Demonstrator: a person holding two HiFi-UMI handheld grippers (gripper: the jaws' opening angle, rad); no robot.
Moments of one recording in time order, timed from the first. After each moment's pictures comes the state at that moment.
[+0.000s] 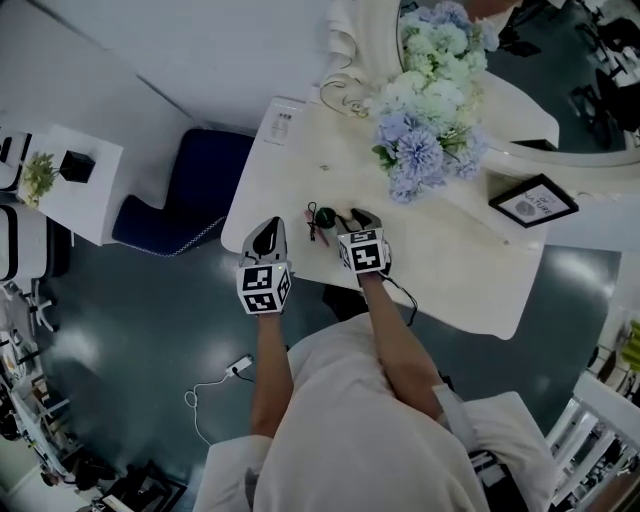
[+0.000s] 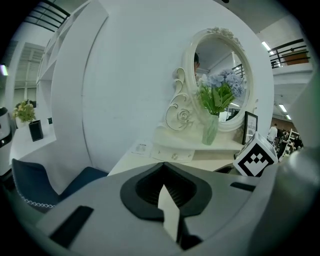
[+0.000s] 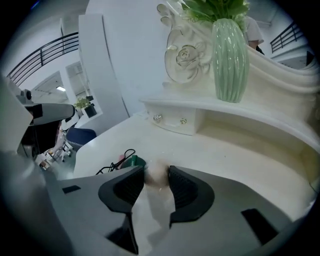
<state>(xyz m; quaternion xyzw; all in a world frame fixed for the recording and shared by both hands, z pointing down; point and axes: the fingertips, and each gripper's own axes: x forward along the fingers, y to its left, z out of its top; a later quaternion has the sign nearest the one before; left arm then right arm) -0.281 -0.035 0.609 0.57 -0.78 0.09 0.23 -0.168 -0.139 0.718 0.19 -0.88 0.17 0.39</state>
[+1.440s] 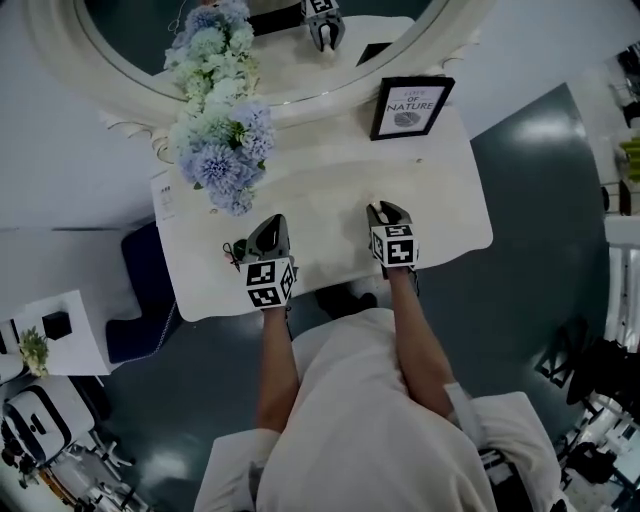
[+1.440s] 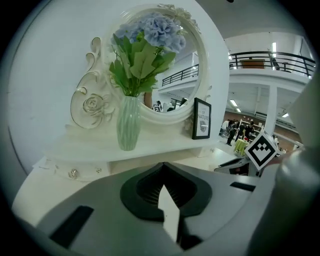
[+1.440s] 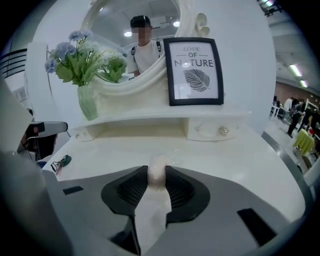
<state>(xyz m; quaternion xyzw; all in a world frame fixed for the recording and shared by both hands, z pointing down) -0.070 -0.189 0.617 0.76 -0.60 0.12 0.21 0.157 -0.238 0.696 0.47 -0.79 0.25 0.31</state>
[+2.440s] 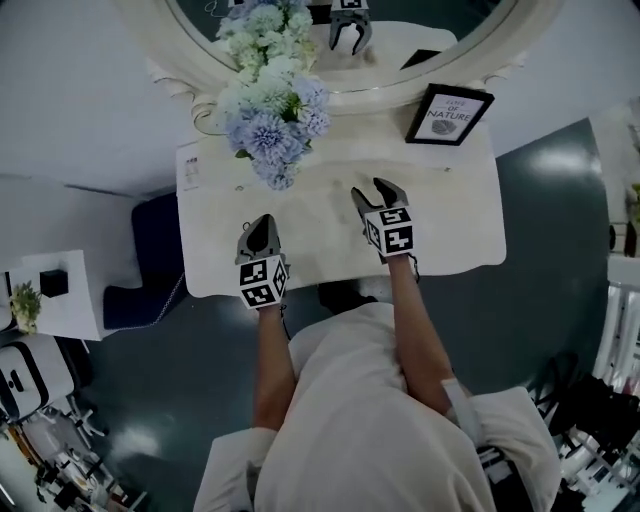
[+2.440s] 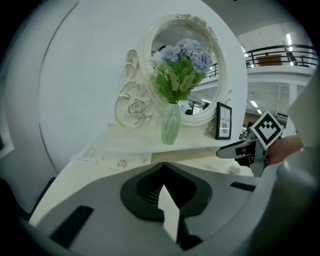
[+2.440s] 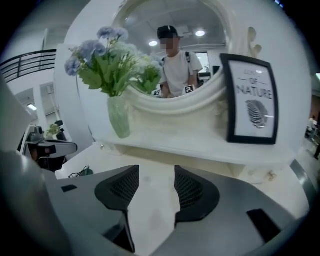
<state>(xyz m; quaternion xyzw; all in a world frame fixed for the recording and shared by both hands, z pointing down) -0.155 -0.141 0.620 0.68 -0.69 0.11 0.22 0.044 -0.257 0.639 0.38 -0.87 0.18 0.27</state>
